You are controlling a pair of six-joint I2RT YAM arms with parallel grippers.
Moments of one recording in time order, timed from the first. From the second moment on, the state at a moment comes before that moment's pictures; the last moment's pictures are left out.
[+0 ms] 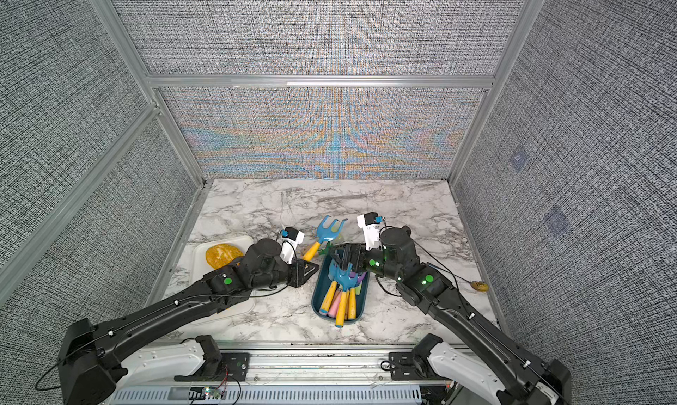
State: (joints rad) left arm -0.96 1.12 0.80 -0.22 0.12 -0.66; right arm 0.65 0.93 0.78 -0.20 -0.32 0.77
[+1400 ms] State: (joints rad) left arm -0.91 1.07 0.86 -0.37 -0.08 -0.67; right arm 0.77 0.90 0.57 -0.22 -0.26 0.94
